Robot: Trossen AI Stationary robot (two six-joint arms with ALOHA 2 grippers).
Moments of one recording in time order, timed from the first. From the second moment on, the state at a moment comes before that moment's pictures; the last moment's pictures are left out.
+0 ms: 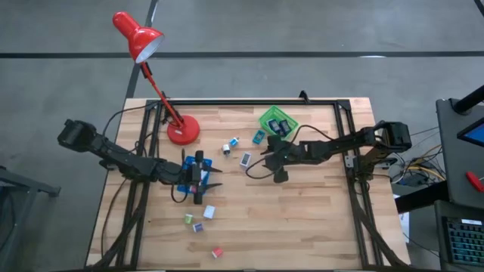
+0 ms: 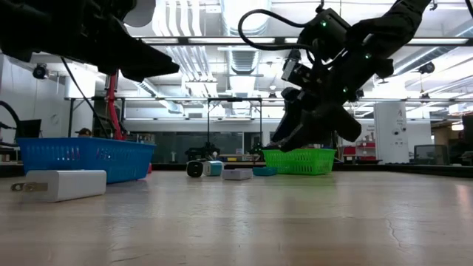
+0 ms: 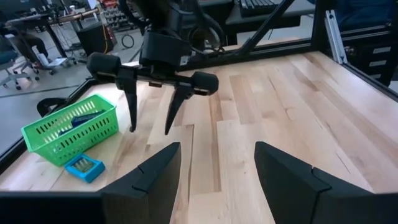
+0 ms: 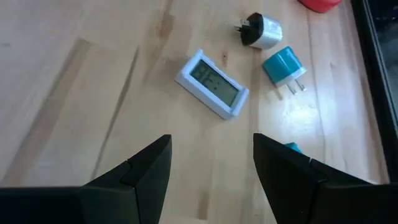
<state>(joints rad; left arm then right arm) -0.31 1.21 0.34 0.61 -0.33 0.08 -0.06 1.59 0.71 0.13 0.13 -0.43</state>
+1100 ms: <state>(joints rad) -0.31 1.21 0.34 0.60 -0.33 0.07 -0.27 1.83 1.21 -0.64 0.20 -0.61</state>
